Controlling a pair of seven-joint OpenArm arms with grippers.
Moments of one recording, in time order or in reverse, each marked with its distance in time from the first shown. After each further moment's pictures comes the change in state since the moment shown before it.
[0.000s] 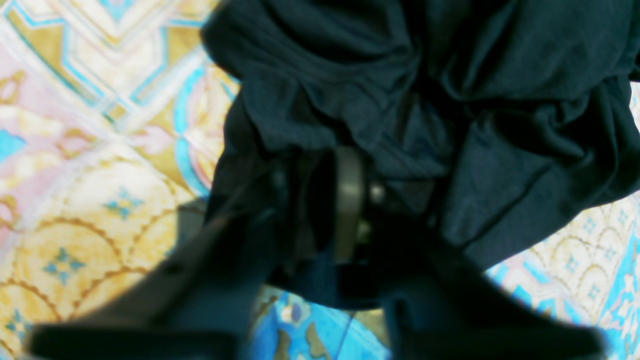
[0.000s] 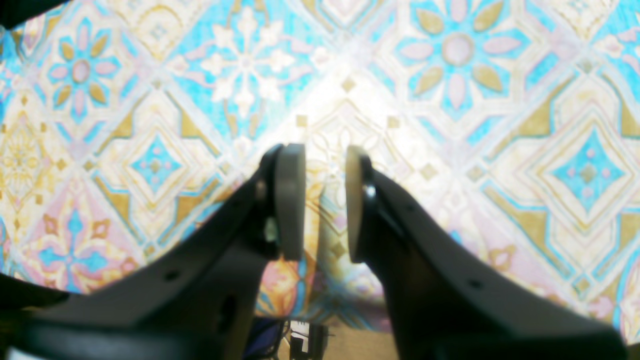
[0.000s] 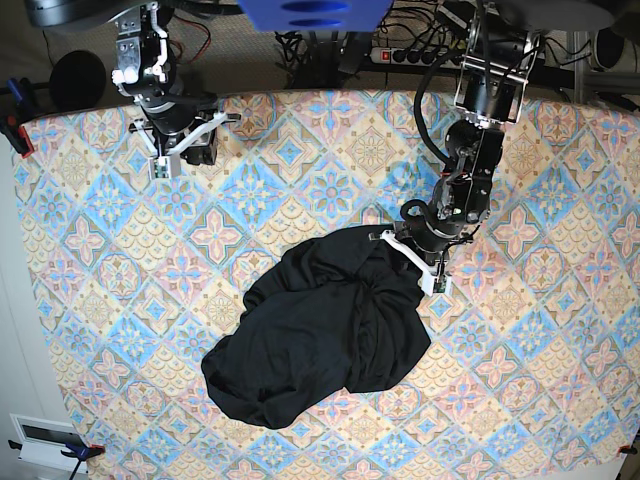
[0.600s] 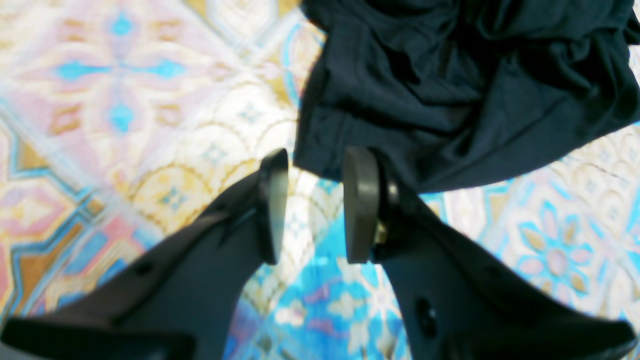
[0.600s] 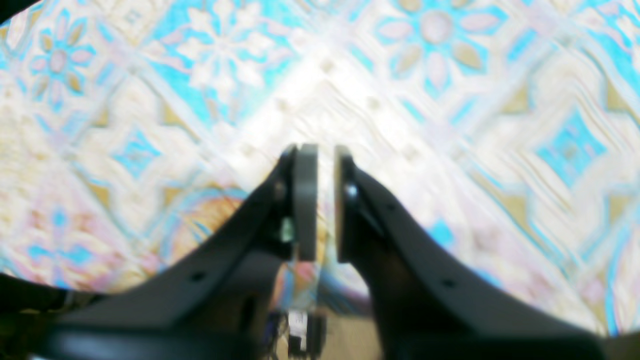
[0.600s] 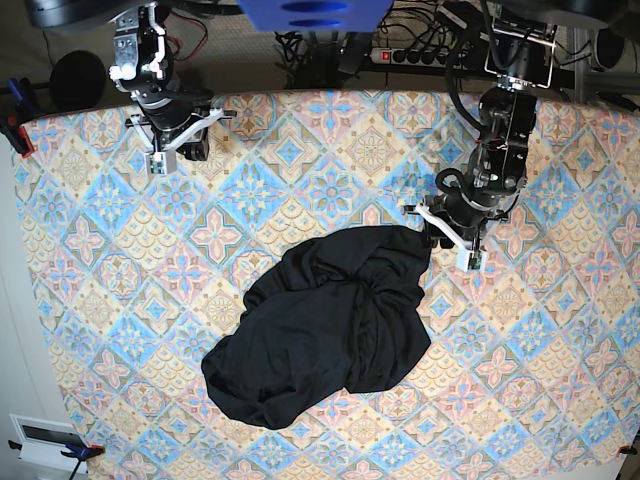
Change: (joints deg) left arm 9.2 -6.8 -4.9 14.0 -0.5 -0.2 2.8; right arm -0.9 0.1 0.4 0.0 0.0 0.0 0.6
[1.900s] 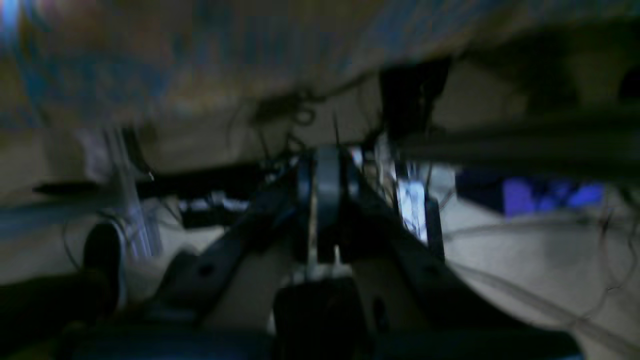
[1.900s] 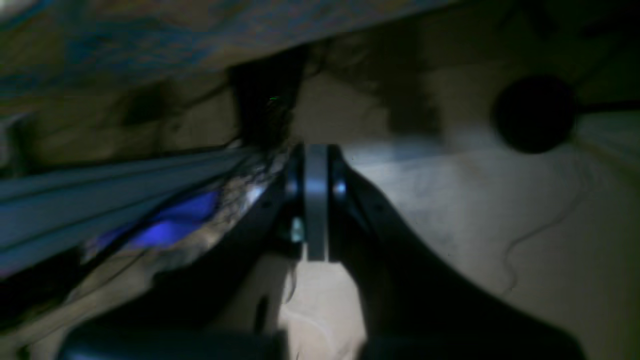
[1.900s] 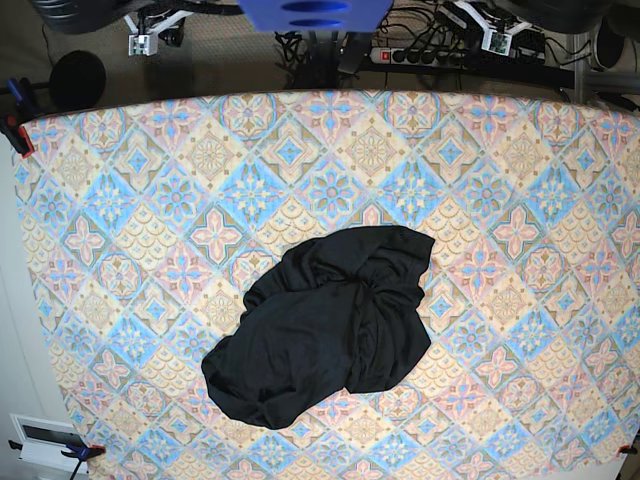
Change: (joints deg) left arm 58.7 -5.5 -8.4 11.6 13.7 -0.3 -34.5; right arm -28.9 0.2 3.8 -7.6 -0.1 0.0 22.5
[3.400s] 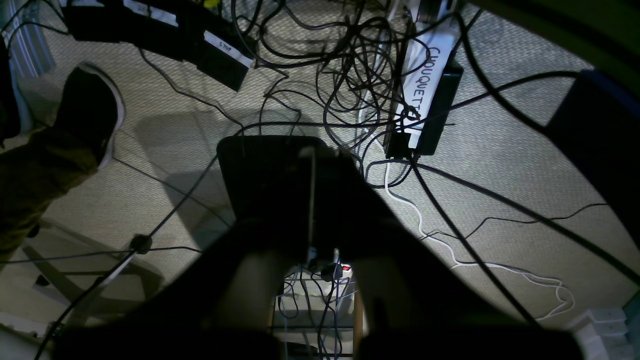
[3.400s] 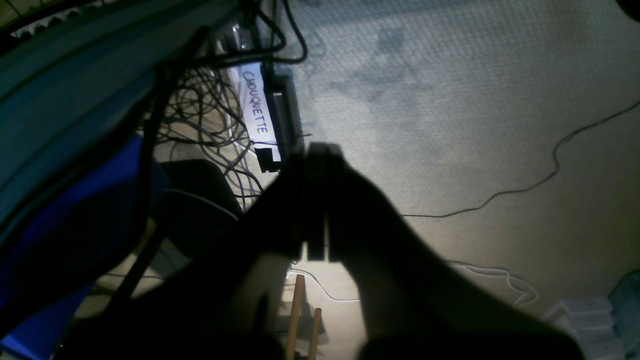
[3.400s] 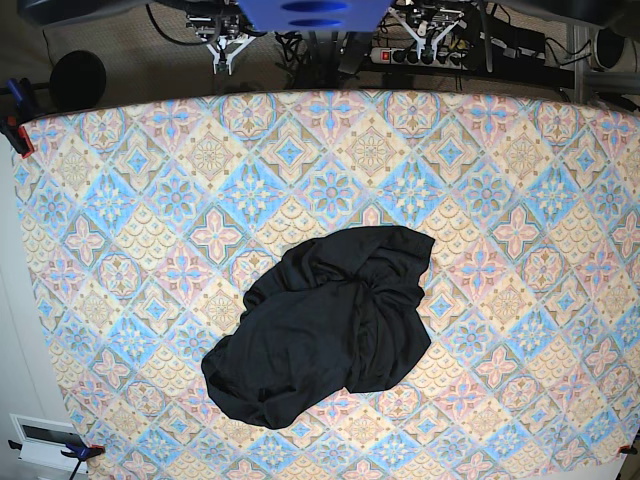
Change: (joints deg) left arm -51.1 21.2 1.2 -90.9 13.2 0.1 -1.9; right arm 53.3 -11.2 0.1 -91.6 -22.3 0.2 10.5
